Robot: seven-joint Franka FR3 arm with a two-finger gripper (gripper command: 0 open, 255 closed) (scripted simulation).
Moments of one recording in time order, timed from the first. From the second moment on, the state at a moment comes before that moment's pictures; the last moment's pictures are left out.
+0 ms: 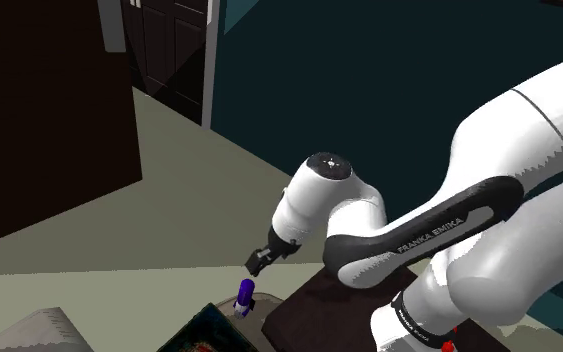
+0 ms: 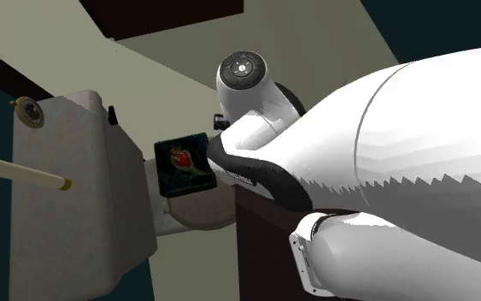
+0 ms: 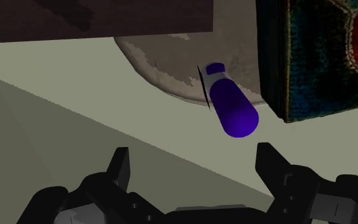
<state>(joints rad) 0.17 -0.27 0.52 -2.86 0.07 2.74 0.67</state>
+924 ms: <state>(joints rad) 0.05 0.21 0.52 -2.68 -0.98 2.92 1.55</state>
